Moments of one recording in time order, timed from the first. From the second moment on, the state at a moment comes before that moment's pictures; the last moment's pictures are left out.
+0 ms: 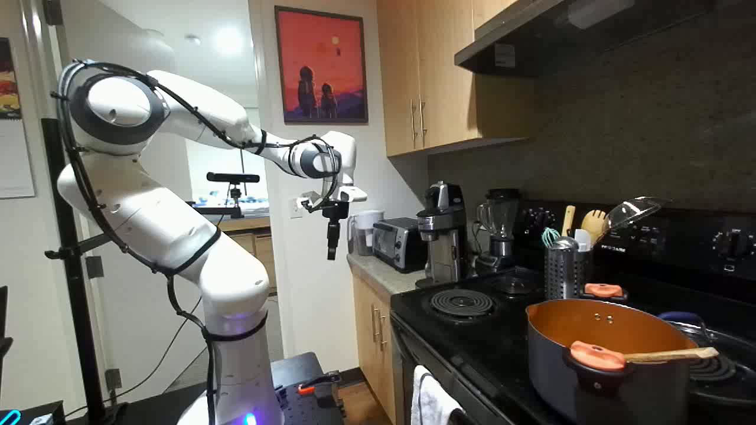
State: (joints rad) arm 0.17 -0.71 0.30 -2.63 0.38 1.86 0.55
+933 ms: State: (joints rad) arm 0.08 -0.71 0.25 -2.63 0.38 1.88 0.56
